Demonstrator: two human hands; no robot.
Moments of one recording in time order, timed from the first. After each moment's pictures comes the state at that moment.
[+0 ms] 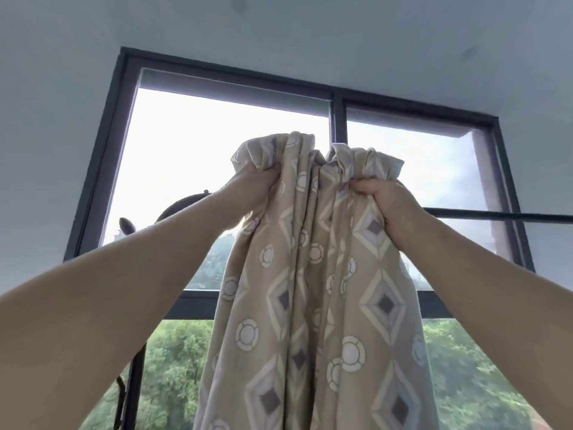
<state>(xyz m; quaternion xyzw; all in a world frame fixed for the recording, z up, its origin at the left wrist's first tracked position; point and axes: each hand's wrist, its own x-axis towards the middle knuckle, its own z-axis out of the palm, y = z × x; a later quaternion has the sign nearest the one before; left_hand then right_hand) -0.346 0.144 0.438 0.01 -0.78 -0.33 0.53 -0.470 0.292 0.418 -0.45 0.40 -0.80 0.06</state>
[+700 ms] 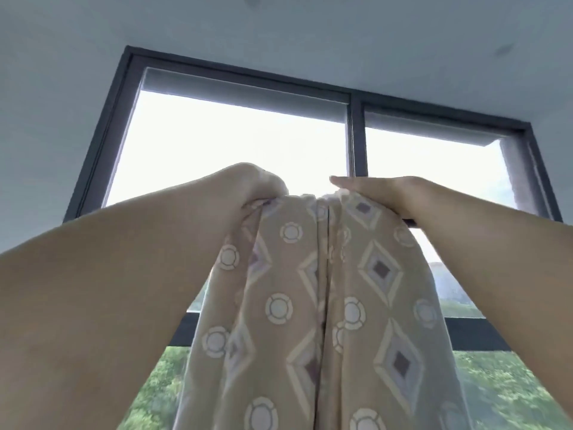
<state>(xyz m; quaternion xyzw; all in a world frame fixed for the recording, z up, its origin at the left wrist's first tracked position) -0.401 0.060 0.505 0.34 -0.88 -0.13 0.31 -0.517 0.211 0.492 -0.43 0.79 -0.43 0.04</state>
